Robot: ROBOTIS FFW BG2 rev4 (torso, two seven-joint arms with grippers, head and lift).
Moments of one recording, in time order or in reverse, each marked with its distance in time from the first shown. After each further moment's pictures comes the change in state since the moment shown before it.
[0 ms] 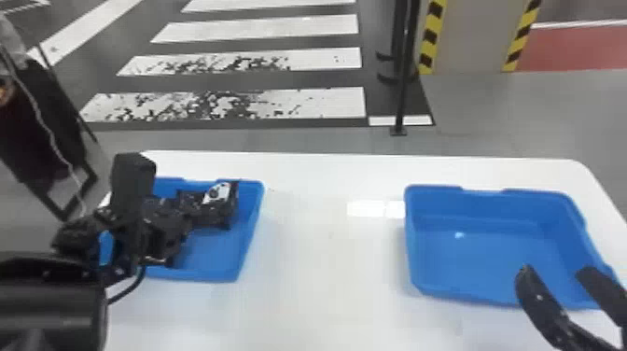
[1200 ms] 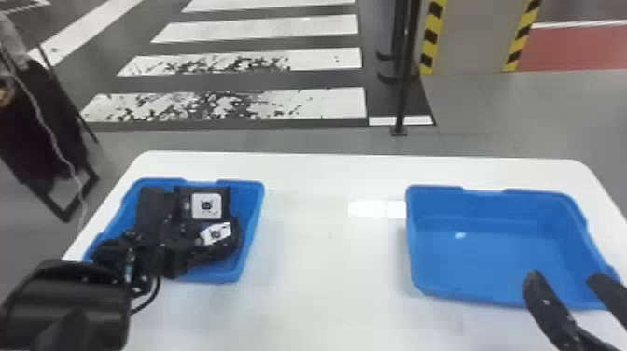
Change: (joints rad) left arm -0.097 0.032 -0.030 0.394 0.009 -0.061 0.058; right arm 0.013 0.000 -0.008 0.002 0.032 0.000 -0.039
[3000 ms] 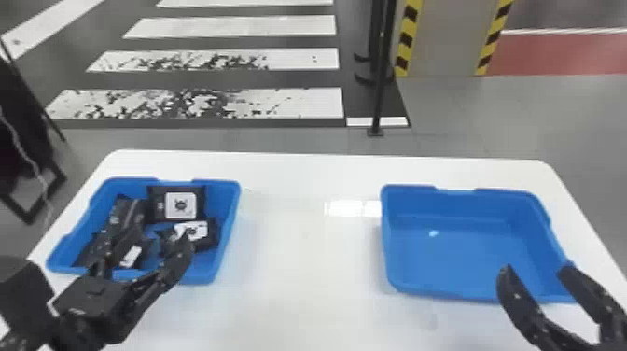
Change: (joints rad) left arm 0.552 -0.214 0.128 -0.570 0.390 -0.383 0.280; right arm 0.011 -0.002 -0.012 -0.022 0.028 0.002 -0.006
